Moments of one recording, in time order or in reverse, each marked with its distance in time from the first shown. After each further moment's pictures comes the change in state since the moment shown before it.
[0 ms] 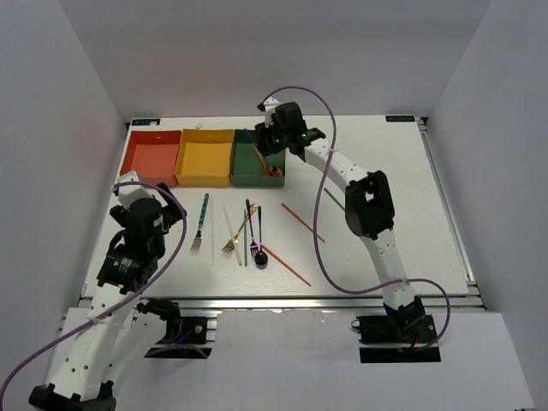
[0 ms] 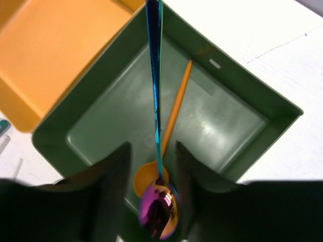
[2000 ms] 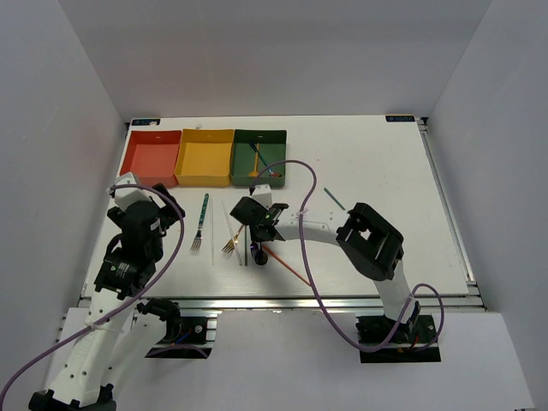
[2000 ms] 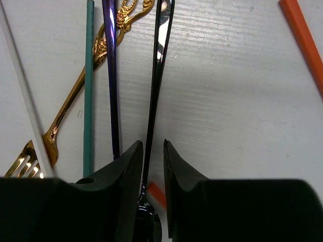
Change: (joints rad) left arm 0.000 -0.033 0.000 0.006 0.003 0.000; right arm 0.497 -0.370 -0.761 -0.136 0.637 0.750
